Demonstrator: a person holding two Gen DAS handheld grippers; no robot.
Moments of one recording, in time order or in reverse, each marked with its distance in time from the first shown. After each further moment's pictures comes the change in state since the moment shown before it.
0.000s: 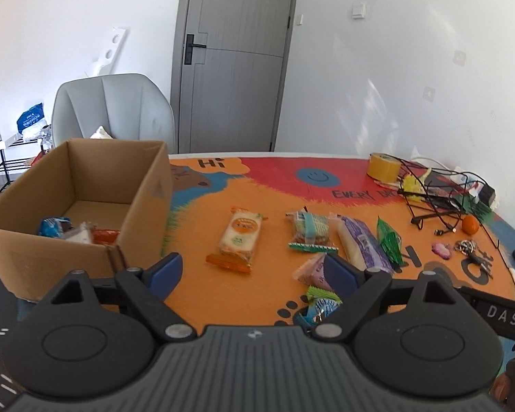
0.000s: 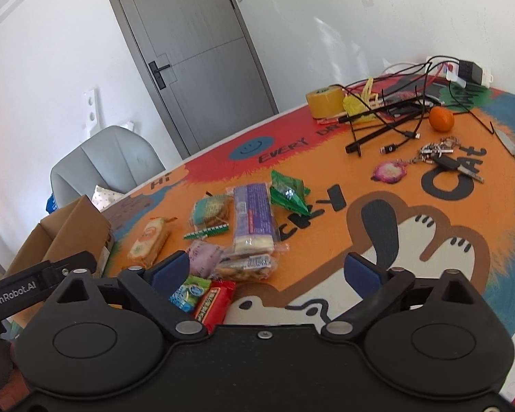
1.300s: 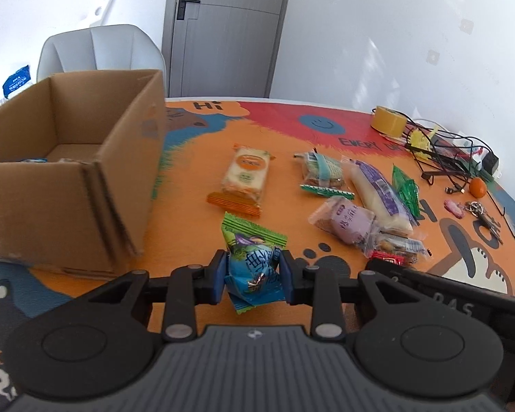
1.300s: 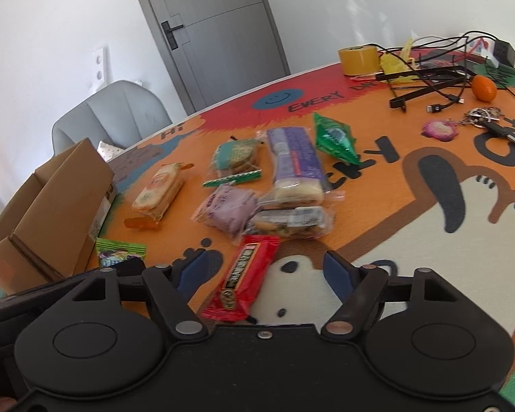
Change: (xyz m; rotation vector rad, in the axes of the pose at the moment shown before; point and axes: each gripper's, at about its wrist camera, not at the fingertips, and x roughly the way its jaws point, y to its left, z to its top) left arm 0.031 0.026 -0.026 -0.027 0.141 -0.038; right arm 0.040 0.046 -0.024 -0.084 0.106 0.009
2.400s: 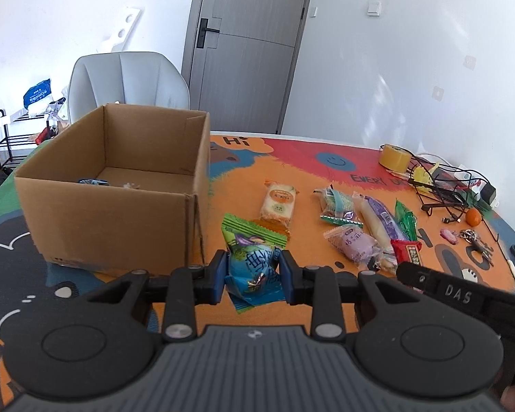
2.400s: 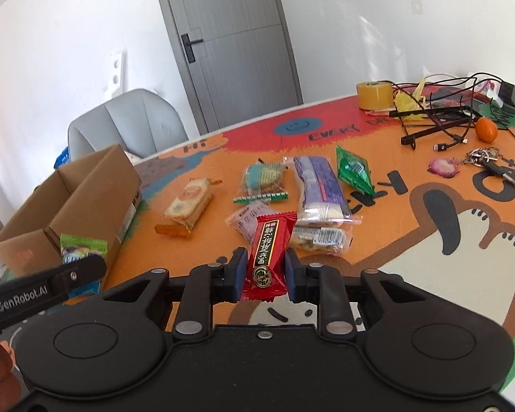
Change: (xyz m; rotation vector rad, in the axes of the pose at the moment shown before) left arm -0.058 0.028 -0.003 -0.038 -0.102 0.024; right arm -0.040 0.025 0.000 -0.057 -0.101 0.004
